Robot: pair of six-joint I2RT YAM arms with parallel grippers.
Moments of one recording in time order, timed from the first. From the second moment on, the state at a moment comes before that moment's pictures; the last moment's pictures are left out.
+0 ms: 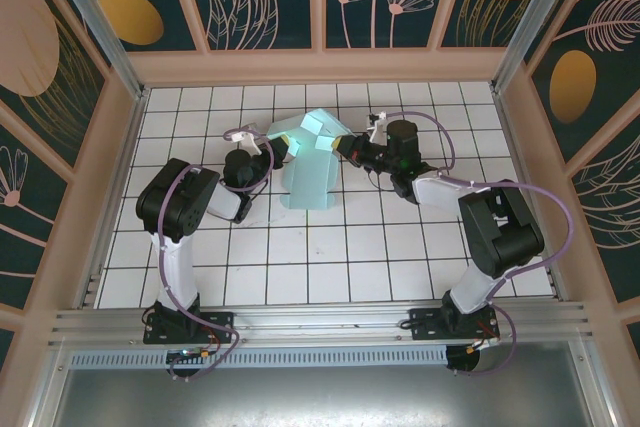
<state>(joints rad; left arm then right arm) -0.37 2.04 0.74 1.24 0.19 -0.82 0.43 1.67 0.87 0.51 -0.59 1.00</state>
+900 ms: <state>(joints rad) -0.38 2.04 0.77 1.23 0.33 -0.81 0.27 1.48 0.91 0.35 -0.57 0.66</state>
